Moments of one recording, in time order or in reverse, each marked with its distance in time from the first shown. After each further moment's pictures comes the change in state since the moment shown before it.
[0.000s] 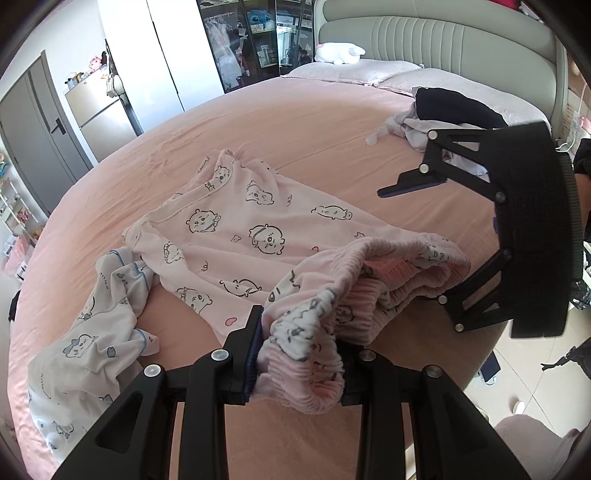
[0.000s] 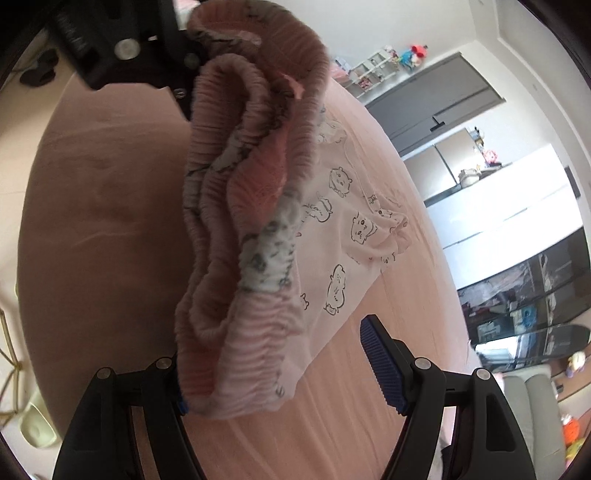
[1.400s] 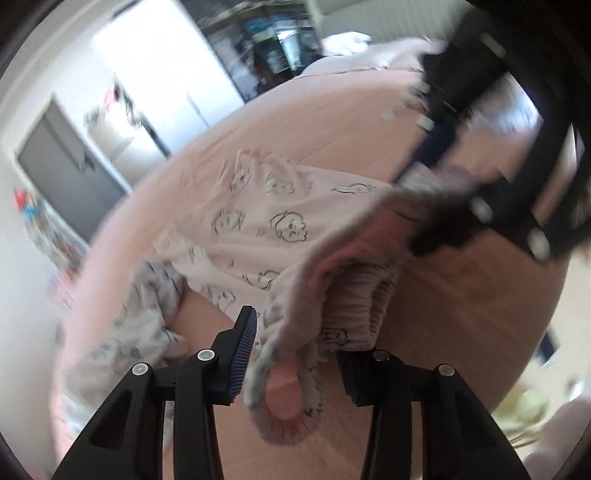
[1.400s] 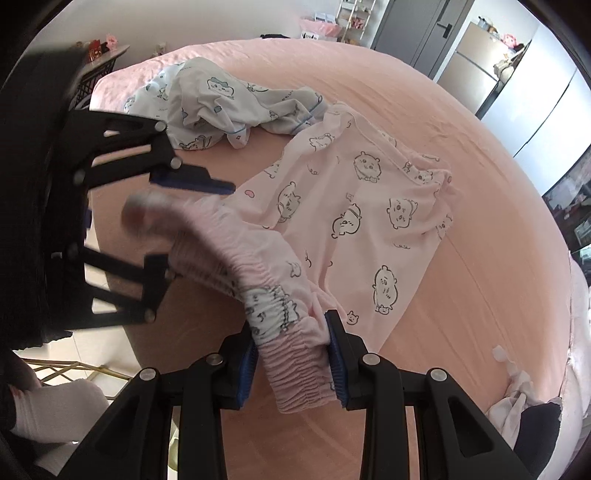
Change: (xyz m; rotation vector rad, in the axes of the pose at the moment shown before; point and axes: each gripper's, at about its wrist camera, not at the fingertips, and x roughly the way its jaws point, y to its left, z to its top) left arm 0.011 -0.018 -0.017 0.035 -0.001 0.152; right arm -0.023 -0.049 0.031 0.342 0.113 0.446
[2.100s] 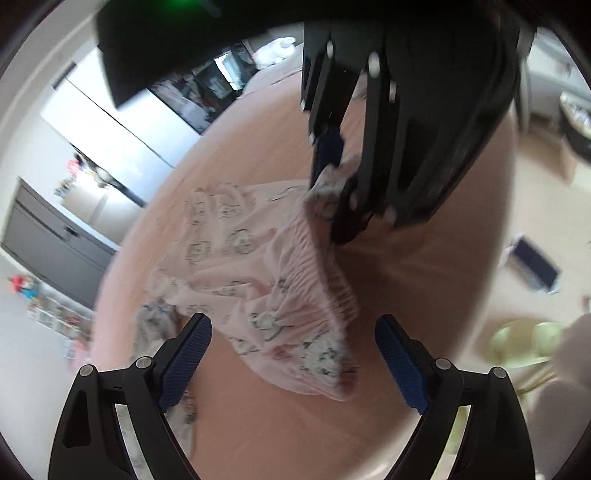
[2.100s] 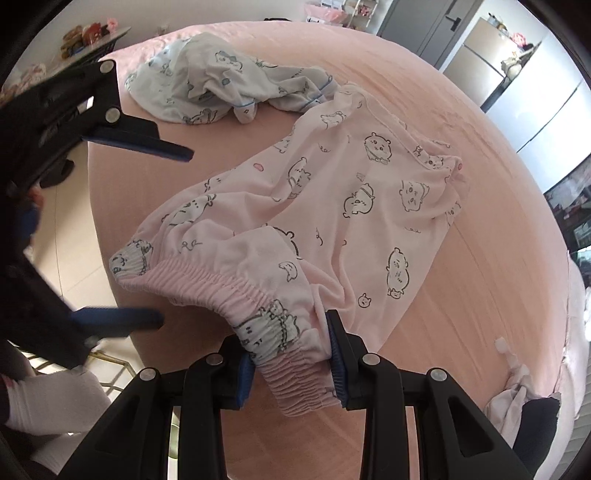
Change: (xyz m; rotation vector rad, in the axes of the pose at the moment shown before) left arm -0.020 -0.059 -0.022 0.390 -0.063 0.139; right arm 0.010 0.008 -0.002 -0.018 0.077 -0.027
